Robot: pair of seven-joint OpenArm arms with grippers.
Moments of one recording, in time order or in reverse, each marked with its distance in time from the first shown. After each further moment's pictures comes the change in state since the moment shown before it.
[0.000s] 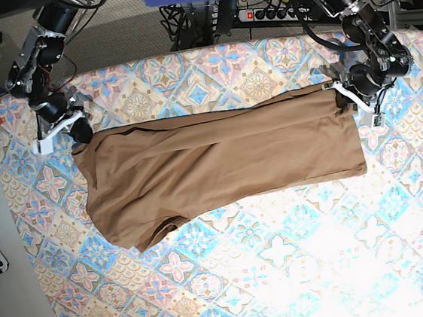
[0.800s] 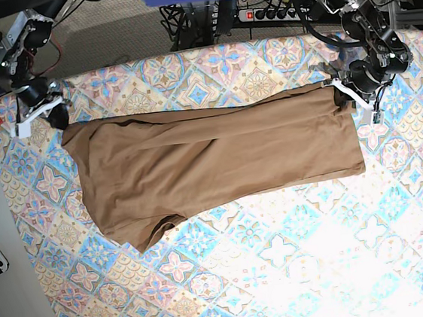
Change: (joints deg) left arm 1.8 -1.3 0.2 0.2 -1.3 -0.2 -0.8; right arm -5.3 0.8 6.7 5.1 0.2 0.2 0.0
